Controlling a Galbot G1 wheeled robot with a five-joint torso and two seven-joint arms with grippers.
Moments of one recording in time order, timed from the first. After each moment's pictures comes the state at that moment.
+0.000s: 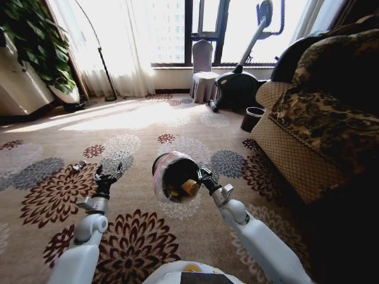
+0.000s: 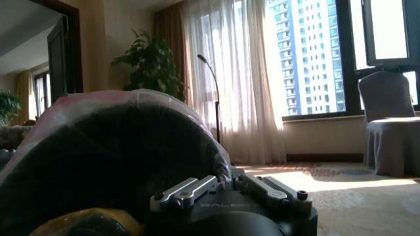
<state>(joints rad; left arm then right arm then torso) 1.39 -1.21 -0.80 -1.82 -0.60 -0.17 0.05 -0.96 1.10 -0.07 1.75 0.50 0.17 -0.02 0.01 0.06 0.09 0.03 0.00</state>
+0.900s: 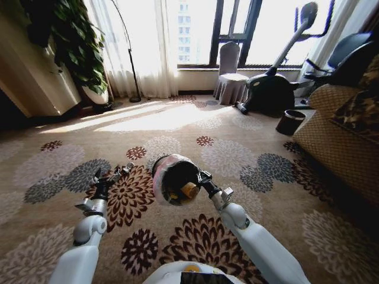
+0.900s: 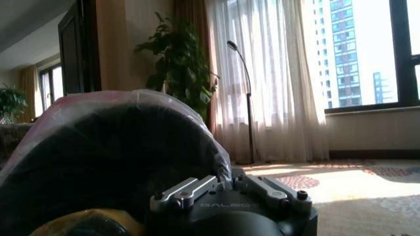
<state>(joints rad) 1.38 -1.21 -0.82 -1.77 -0.58 -0.17 0.04 -1.00 1.10 -0.06 1.76 0.50 0.18 -0.02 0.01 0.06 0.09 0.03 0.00</state>
